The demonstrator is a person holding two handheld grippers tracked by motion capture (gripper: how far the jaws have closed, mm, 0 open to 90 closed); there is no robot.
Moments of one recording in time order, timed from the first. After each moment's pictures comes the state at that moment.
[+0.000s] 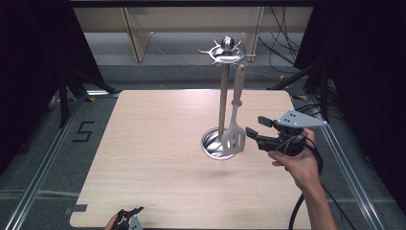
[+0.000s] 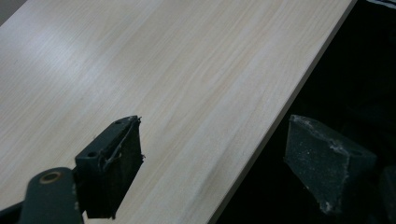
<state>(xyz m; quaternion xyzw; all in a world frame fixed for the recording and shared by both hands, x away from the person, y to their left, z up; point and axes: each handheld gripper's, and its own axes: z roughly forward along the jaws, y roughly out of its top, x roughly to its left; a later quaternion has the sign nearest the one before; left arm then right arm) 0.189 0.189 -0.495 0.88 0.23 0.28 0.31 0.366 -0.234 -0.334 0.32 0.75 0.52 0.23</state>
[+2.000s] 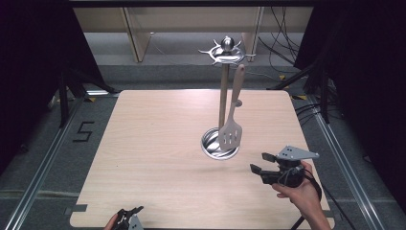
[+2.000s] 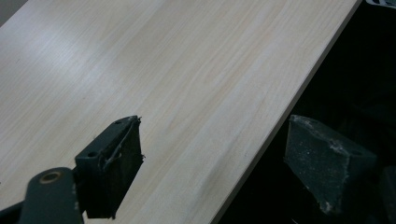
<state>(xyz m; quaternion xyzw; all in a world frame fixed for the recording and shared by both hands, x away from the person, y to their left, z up) 0.189 0.190 -0.492 0.88 0.24 0.27 0.30 0.335 -0.260 -0.427 0.38 0.79 0.46 0.15</state>
